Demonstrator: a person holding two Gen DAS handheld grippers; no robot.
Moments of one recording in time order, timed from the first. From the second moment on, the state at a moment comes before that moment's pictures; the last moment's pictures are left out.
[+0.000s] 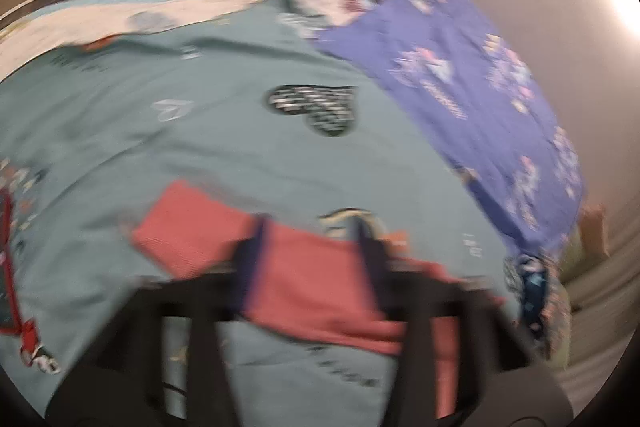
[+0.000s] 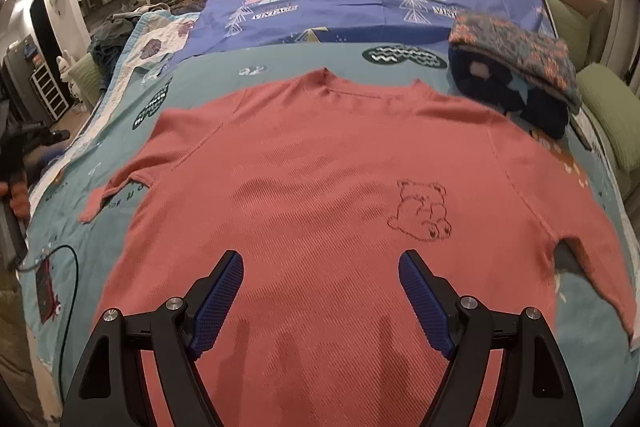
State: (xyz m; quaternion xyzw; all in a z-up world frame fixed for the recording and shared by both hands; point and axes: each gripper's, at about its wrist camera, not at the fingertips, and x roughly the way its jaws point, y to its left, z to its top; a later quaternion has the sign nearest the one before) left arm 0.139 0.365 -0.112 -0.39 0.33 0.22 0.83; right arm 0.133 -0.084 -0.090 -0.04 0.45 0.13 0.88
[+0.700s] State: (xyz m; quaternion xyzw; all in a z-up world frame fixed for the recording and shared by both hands) left arm 0.148 0.413 -0.165 -0.48 0.31 0.20 0.80; right arm 0.148 -0.057 -0.091 -0.07 0.45 0.17 0.87
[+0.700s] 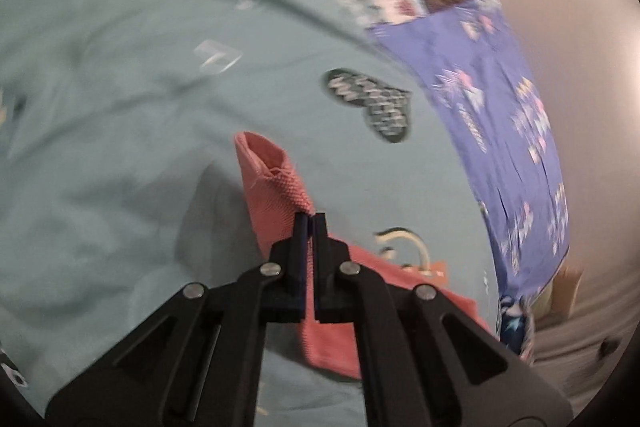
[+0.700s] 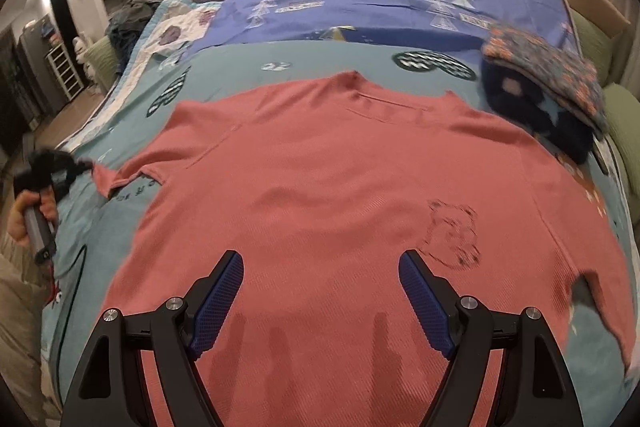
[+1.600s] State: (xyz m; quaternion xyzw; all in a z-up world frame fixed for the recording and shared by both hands) left arm 0.176 0.166 -0.094 -0.12 0.35 -0.02 0.93; right arm 0.243 -0.055 -0.083 0.06 0.53 0.26 0.81
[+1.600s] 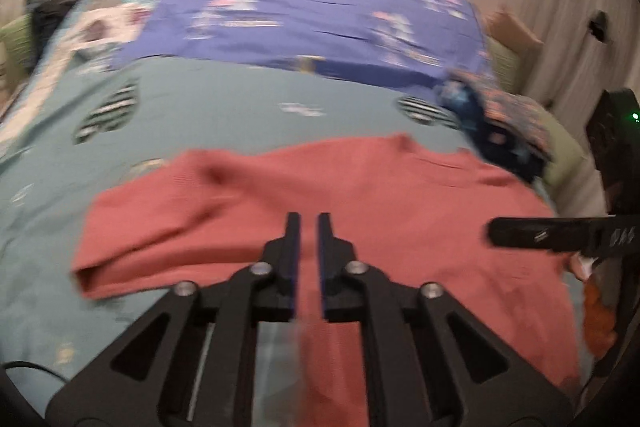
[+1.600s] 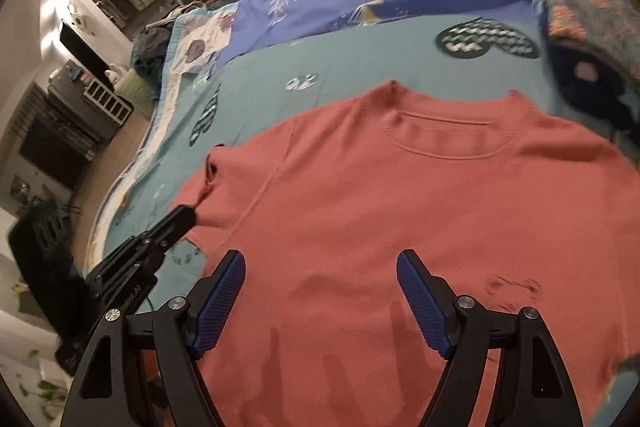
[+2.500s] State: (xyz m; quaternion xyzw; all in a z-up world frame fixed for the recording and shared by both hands) left arm 0.184 0.203 -0.116 -0.11 0.35 -0.05 0.93; right arm 0.318 0.098 -0.126 0.14 0.62 0.38 0.68
